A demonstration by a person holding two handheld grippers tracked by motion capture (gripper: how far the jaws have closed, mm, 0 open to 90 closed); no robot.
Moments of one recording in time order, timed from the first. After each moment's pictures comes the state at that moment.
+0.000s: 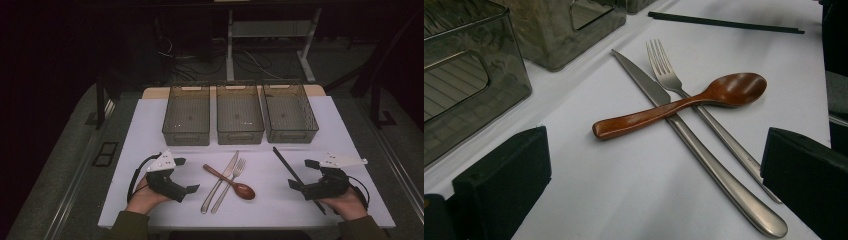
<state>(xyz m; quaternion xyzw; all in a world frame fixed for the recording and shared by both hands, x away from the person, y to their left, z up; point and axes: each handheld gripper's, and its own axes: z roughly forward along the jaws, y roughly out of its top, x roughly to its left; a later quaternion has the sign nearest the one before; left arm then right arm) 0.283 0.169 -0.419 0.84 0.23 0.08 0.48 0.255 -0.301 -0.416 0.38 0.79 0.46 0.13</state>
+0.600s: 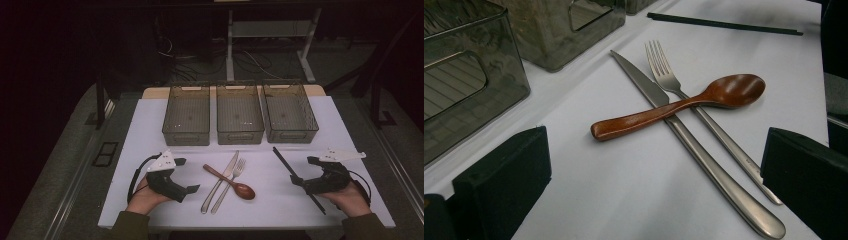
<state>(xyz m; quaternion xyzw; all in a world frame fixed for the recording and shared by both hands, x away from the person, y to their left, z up) 0.282 0.168 -0.420 0.84 0.23 0.08 0.48 0.268 -0.307 -0.415 0.40 0.80 0.43 0.13</state>
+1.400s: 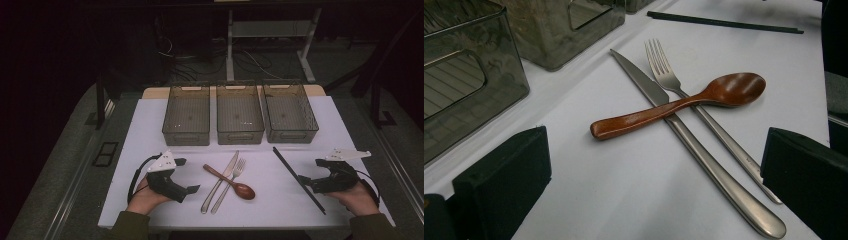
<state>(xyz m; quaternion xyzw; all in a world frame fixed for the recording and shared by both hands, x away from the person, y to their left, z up) 0.281 0.168 -0.420 0.84 0.23 0.08 0.48 0.271 -0.329 -0.423 0.42 0.81 0.39 0.13</state>
